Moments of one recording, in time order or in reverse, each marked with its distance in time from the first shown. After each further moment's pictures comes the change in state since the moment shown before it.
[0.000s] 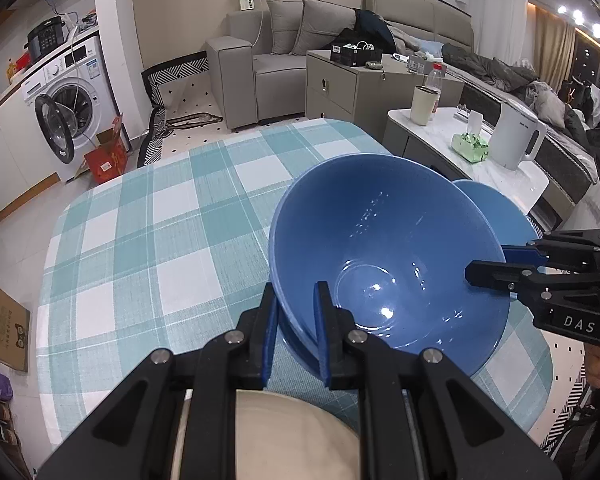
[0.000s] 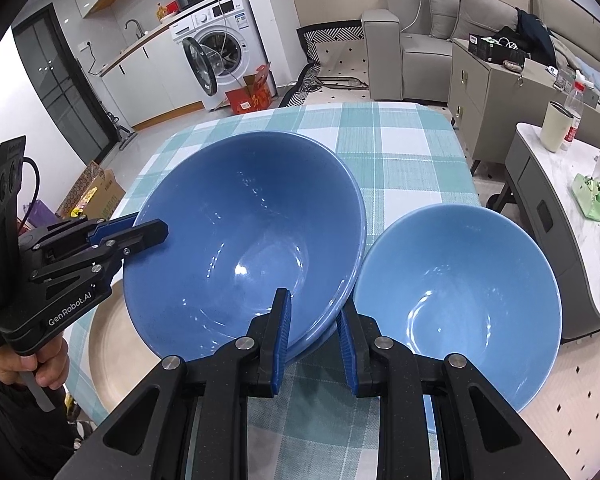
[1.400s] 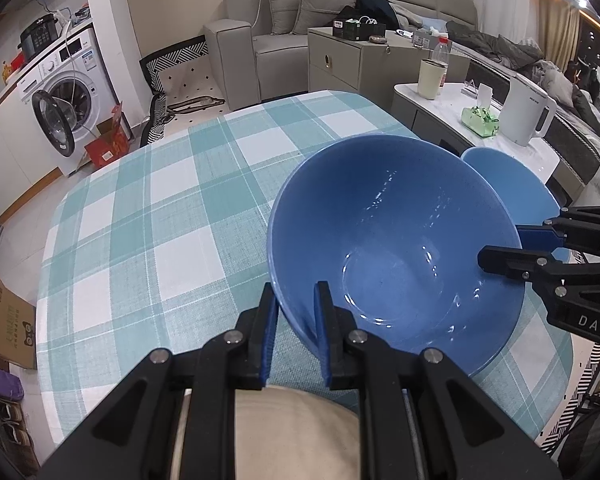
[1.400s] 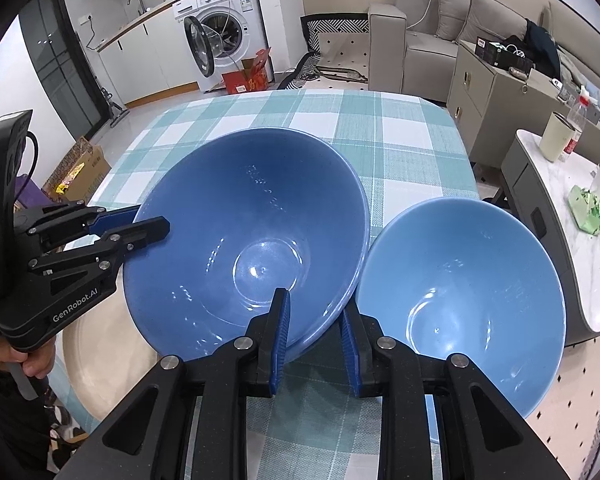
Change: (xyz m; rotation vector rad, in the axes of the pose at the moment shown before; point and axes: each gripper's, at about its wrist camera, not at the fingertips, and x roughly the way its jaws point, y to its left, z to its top) left arm 0.027 0.003 -0.013 0.024 0.066 0.027; right arm 0.022 0.015 -0.009 -0.061 0.040 -0.060
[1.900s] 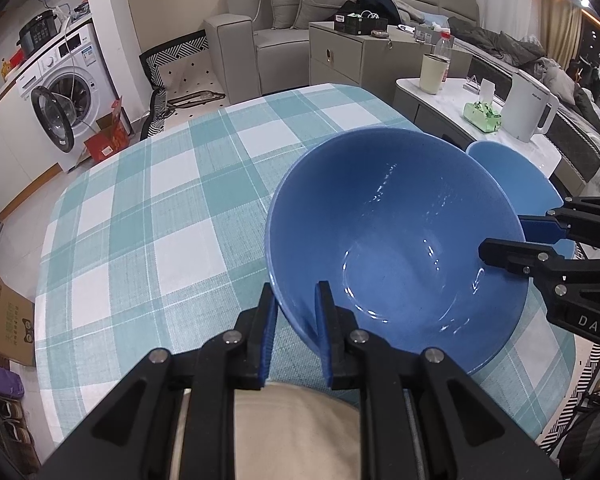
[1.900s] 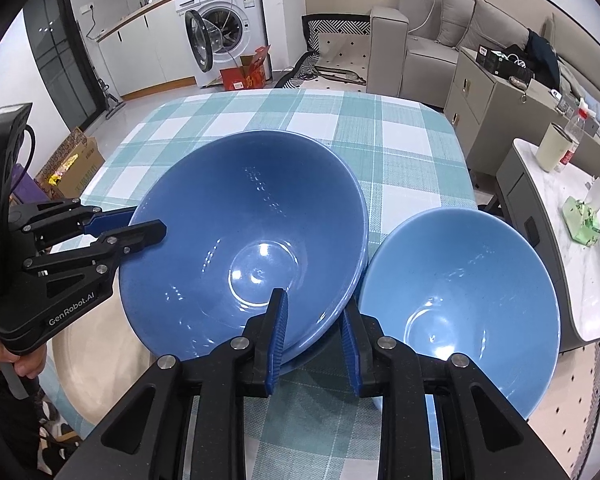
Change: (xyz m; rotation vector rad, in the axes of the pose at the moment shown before) left arm 0.005 0.002 -0.002 0.000 0.021 0.001; right arm 0.003 0.008 0.003 -0.042 0.004 -0.046
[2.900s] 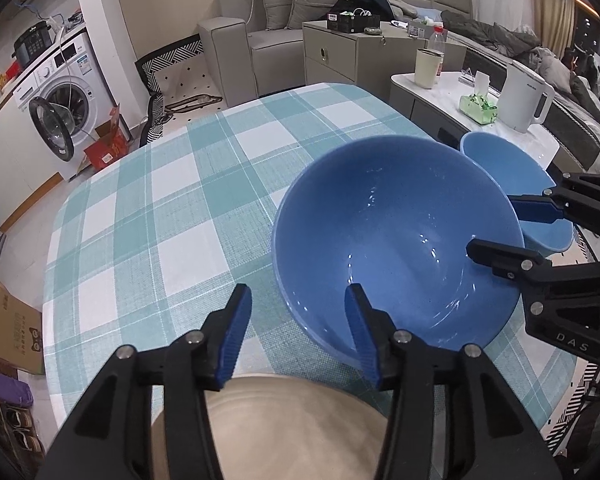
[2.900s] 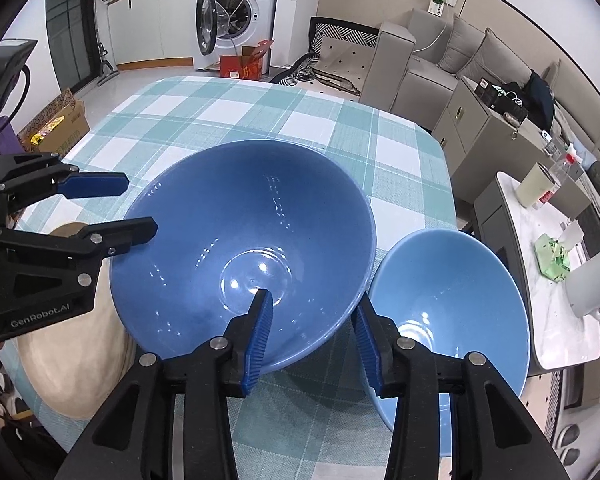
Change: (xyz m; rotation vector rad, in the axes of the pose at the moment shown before) left arm -0.008 -0.002 -0.002 0.036 -0.004 0.010; right arm 0.002 0.017 -0.001 -0.128 -0.007 -0.125
